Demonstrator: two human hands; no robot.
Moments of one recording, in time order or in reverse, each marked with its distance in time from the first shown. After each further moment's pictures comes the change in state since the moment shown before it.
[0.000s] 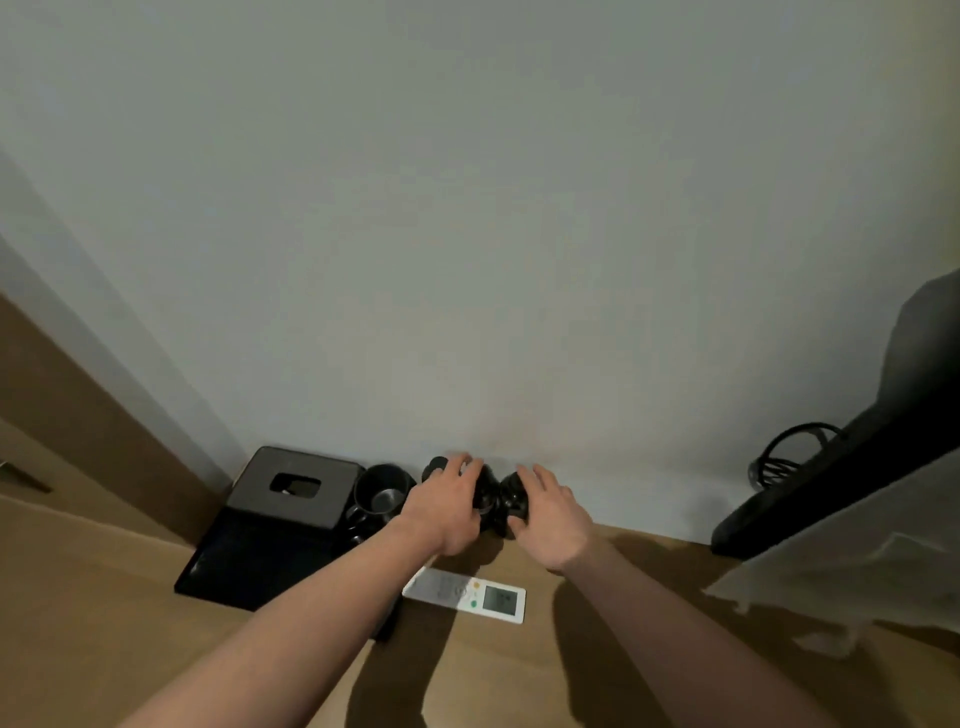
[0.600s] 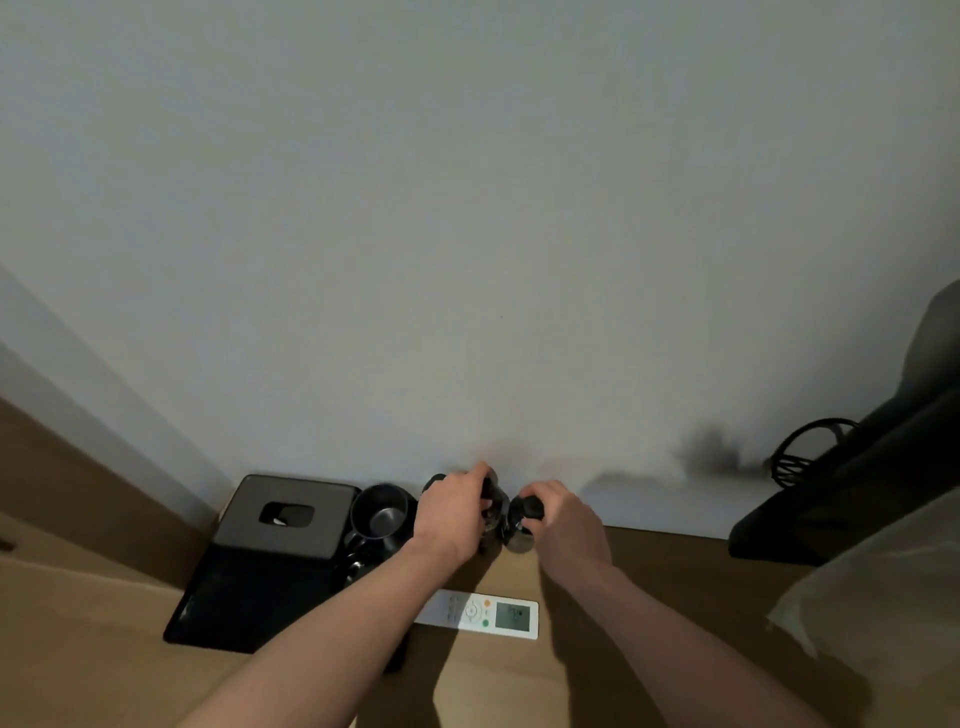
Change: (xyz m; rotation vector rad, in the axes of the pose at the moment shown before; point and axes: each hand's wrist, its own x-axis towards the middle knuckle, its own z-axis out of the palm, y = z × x) left_hand 0.022 0.001 -0.001 -0.080 0.254 0.006; right_hand 0.008 -0.002 0.011 0.224 0.261 0.067
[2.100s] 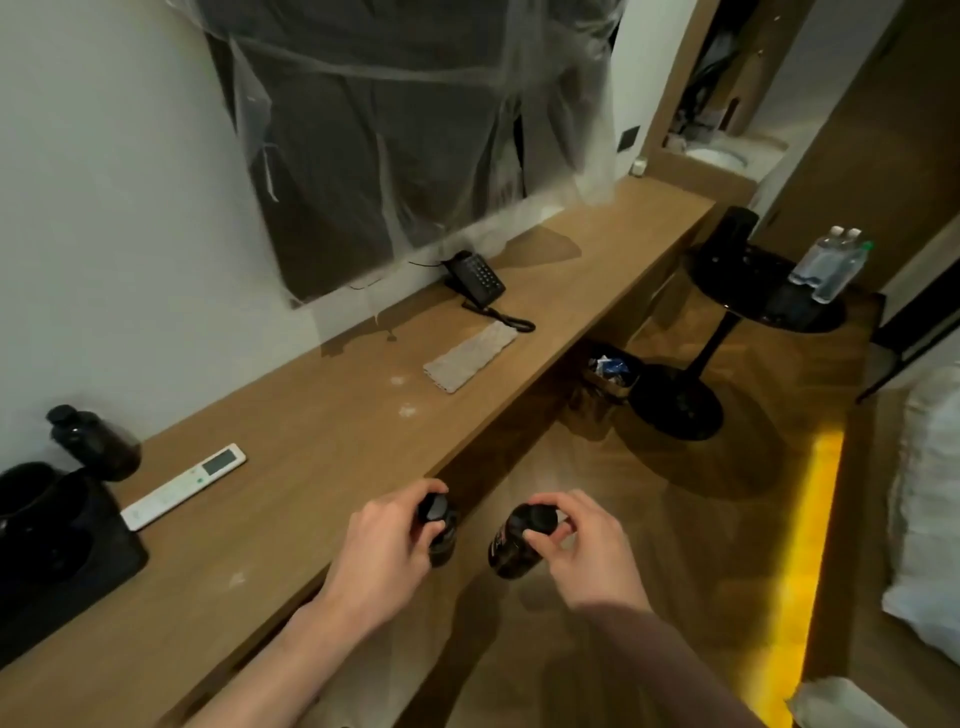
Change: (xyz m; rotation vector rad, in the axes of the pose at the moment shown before) left_hand -0.482 0.121 0.004 -0.303 -0.338 0.882; right_hand -0.671 -0.007 0.004 0.300 0.659 0.753
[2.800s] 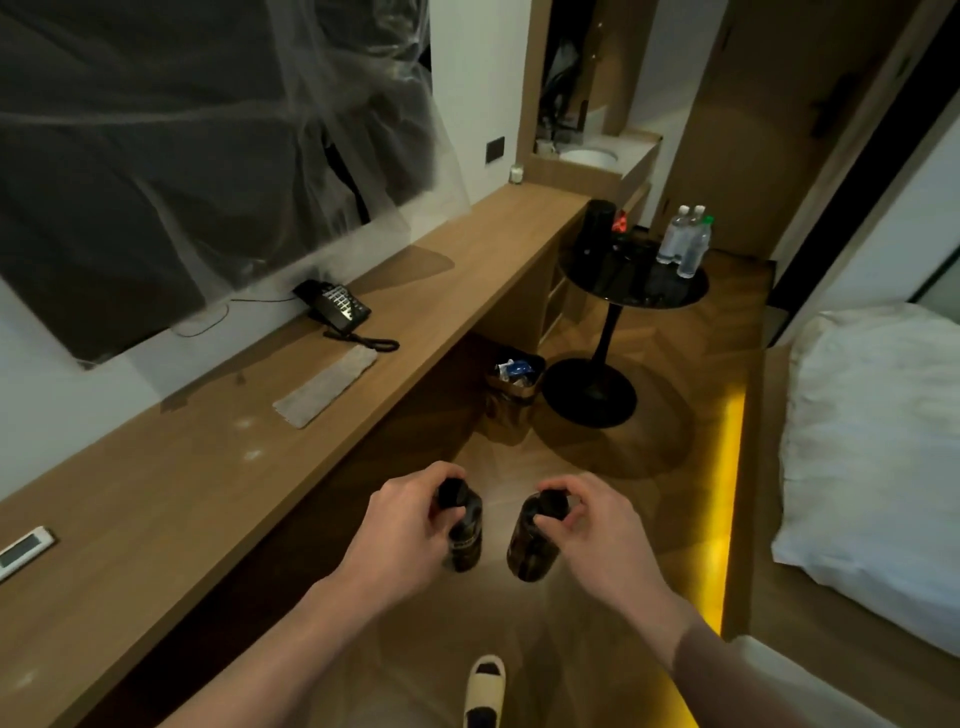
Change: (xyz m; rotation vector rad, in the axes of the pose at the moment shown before) left_hand 0.053 0.241 0.169 -0.004 -0.138 0.190; right_hand -0.022 0.202 -0.213 -0.024 0.186 0.019
